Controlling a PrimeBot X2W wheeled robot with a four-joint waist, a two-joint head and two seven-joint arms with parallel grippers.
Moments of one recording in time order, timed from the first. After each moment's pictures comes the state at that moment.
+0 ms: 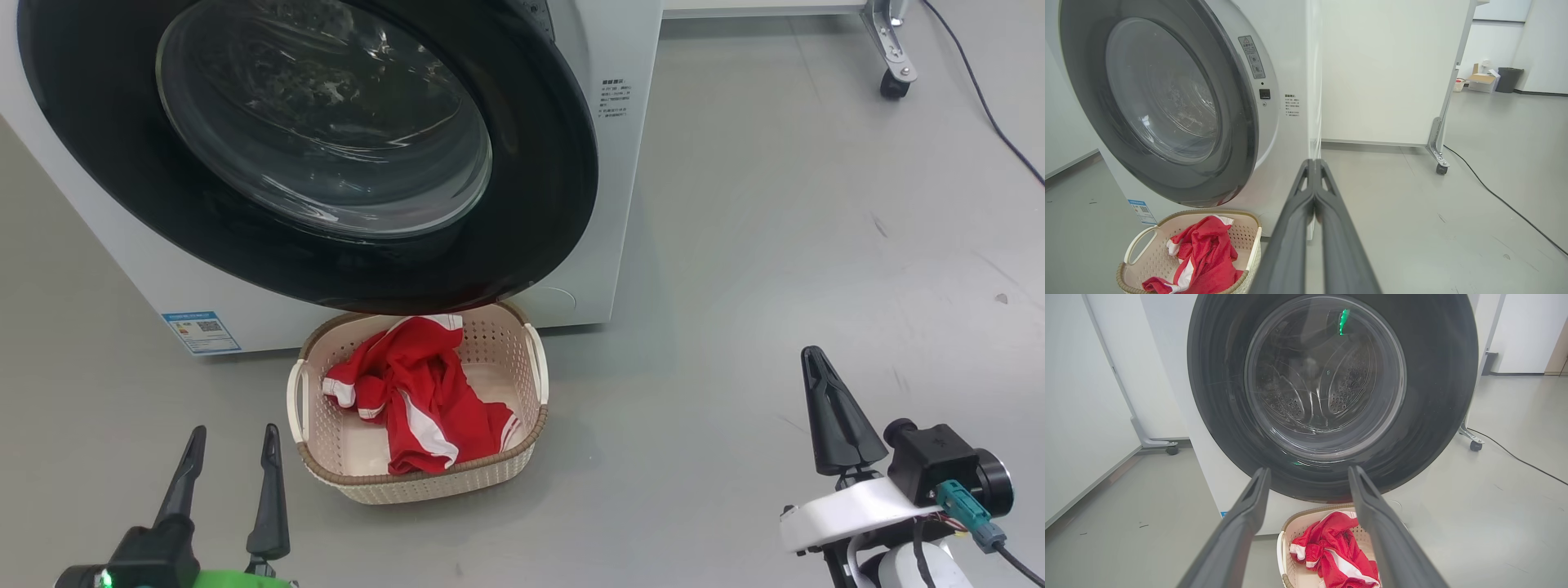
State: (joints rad) left arm 0.13 0.13 -0.16 0.00 -0.32 0.11 -0.24; right arm 0.03 -0.10 0.17 0.08 0.23 -0.01 -0.25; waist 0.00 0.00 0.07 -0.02
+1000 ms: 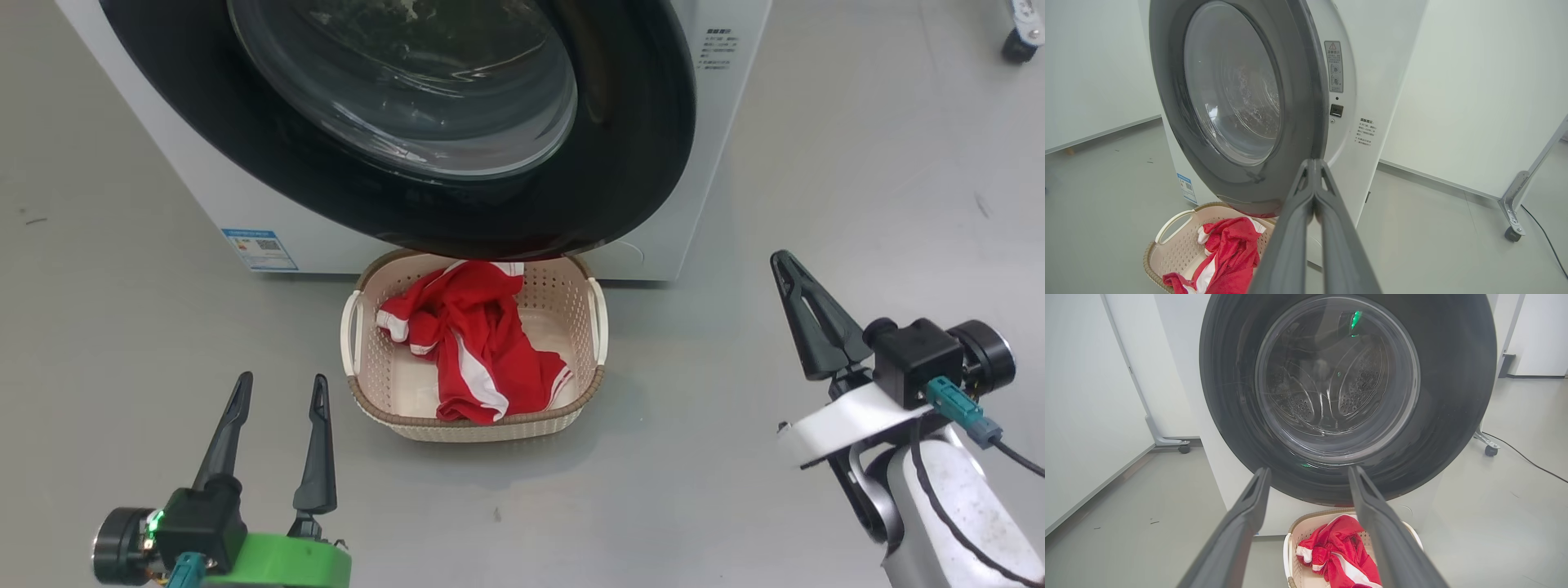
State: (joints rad) left arm 0.05 0.08 -0.21 -0.04 -0.27 0.11 -0.24; right arm -0.16 -0.19 0.24 0.06 0.18 0.07 -0.17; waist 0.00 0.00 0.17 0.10
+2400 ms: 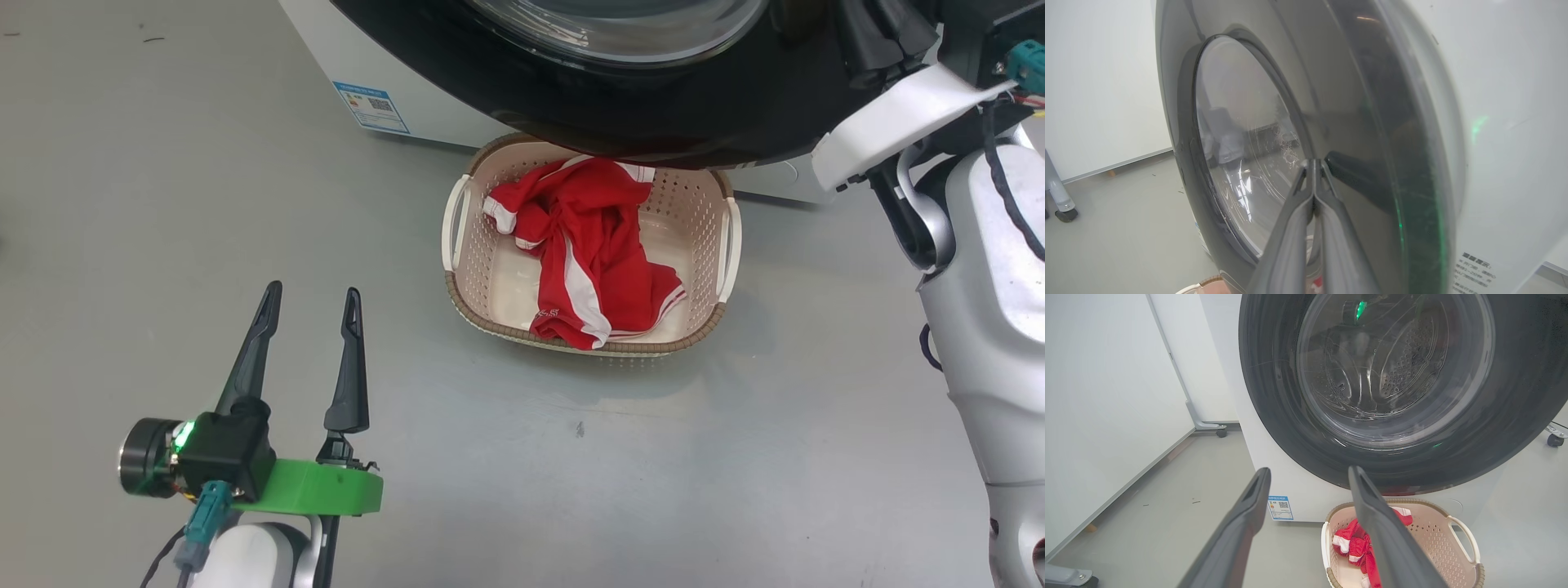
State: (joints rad) left arm -0.12 0.04 -0.26 -0.02 -0.25 0.12 -0.25; right arm -0.77 -0.23 0.27 0.31 0.23 0.12 -0.06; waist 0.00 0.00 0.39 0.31
